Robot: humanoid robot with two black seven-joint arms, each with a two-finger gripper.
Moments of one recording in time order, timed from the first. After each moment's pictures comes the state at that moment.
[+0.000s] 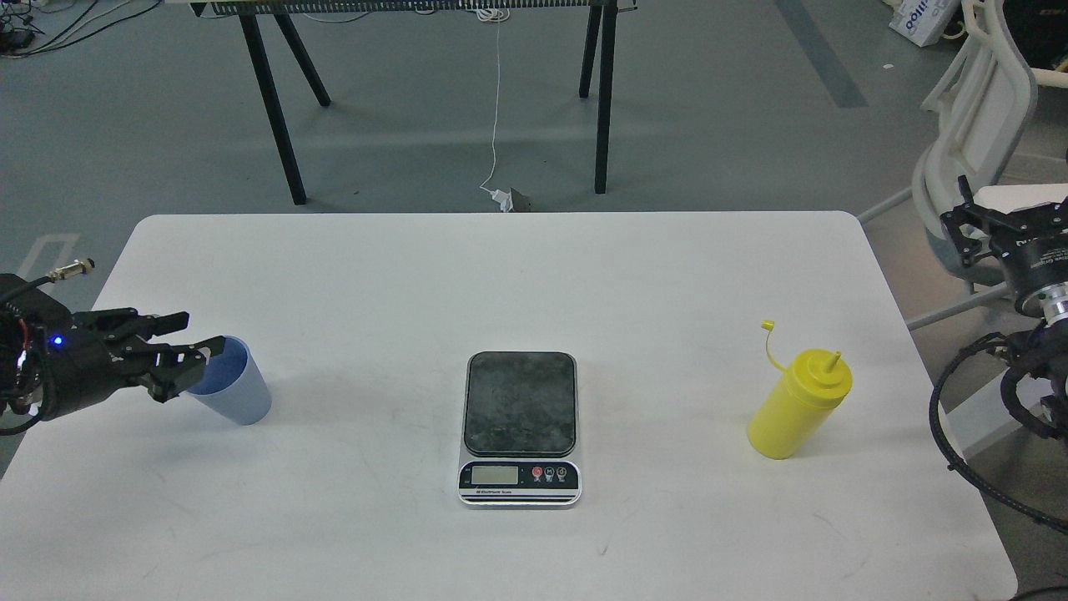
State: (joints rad) left arm -0.49 0.98 -0.49 -1.04 1.98 0.11 -0.49; right arm 0.45 -0.55 1.08 0.76 0.41 0.49 0.19
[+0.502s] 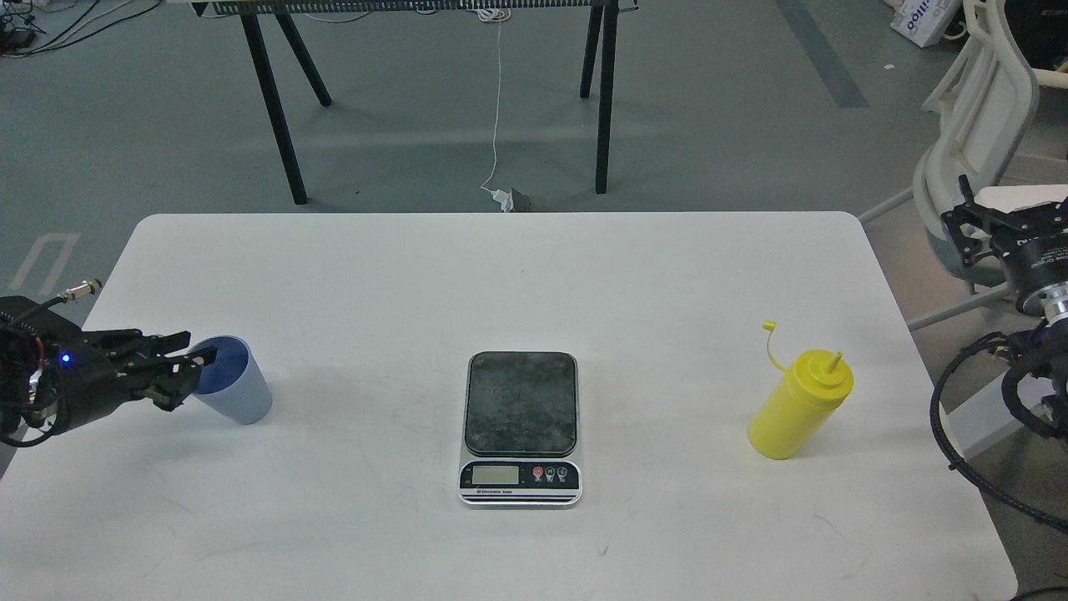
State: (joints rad) left arm -0.49 0.89 -0.46 -0.92 1.98 0.13 -0.49; right arm 0.45 -0.55 1.08 0.76 0.41 0.49 0.19
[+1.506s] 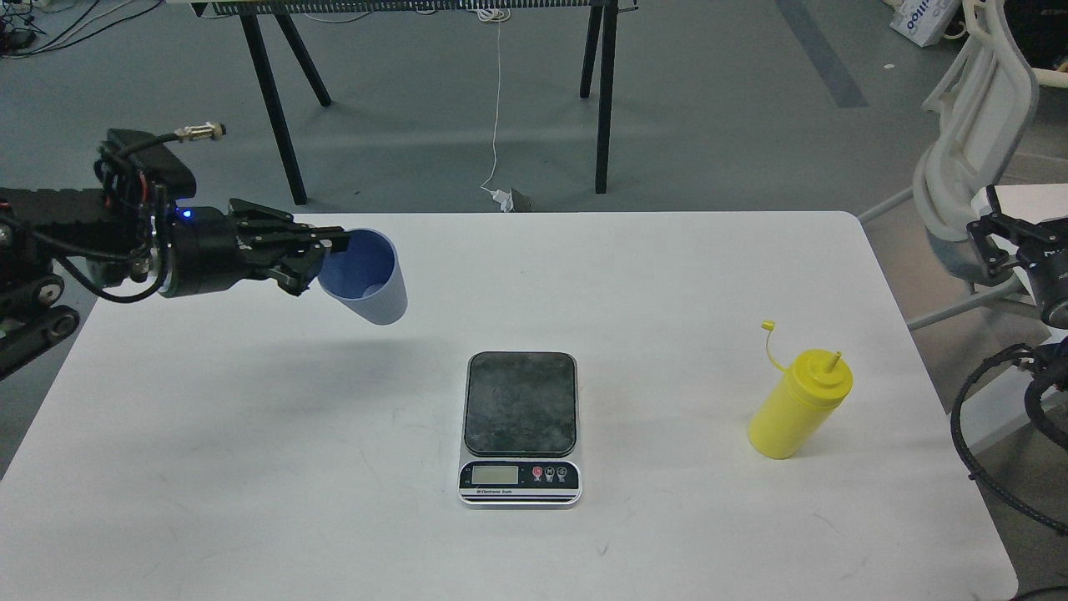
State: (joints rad) left arm -0.92 0.84 -0.45 -1.37 1.96 -0.31 -0.49; right arm 0.40 -0.58 1.12 0.75 0.41 0.49 0.20
